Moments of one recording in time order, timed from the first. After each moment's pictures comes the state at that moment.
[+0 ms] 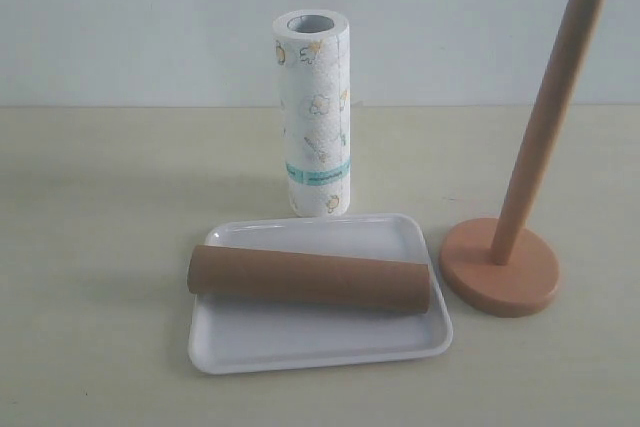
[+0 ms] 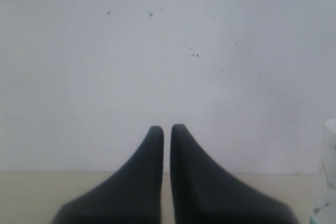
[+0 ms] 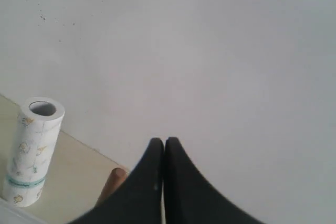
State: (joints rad) left arm 0.00 0.51 -0.41 0.09 -0.09 -0.14; right arm 0.85 0.66 -1.26 -0.71 0.91 0.13
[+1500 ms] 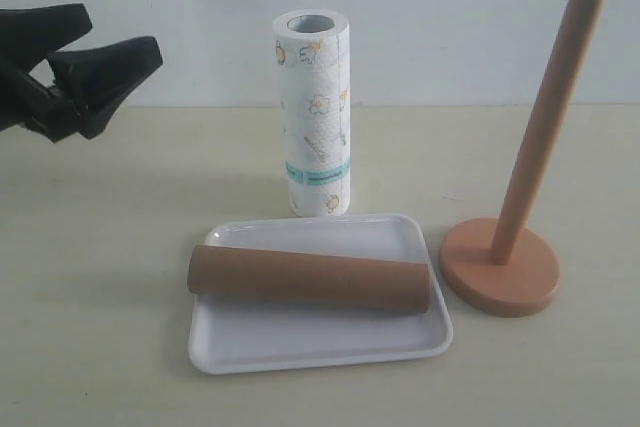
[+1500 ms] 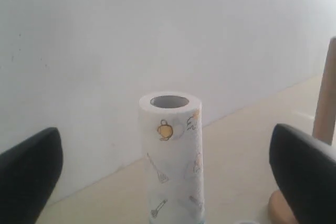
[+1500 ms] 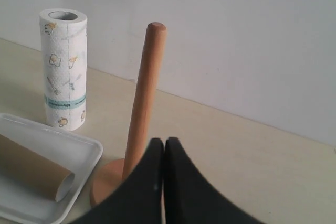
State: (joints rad) left arm 0.00 1.44 -0.58 0.89 -1.10 -0.57; right arm 0.85 0.20 -0.58 -0.77 0.84 0.52
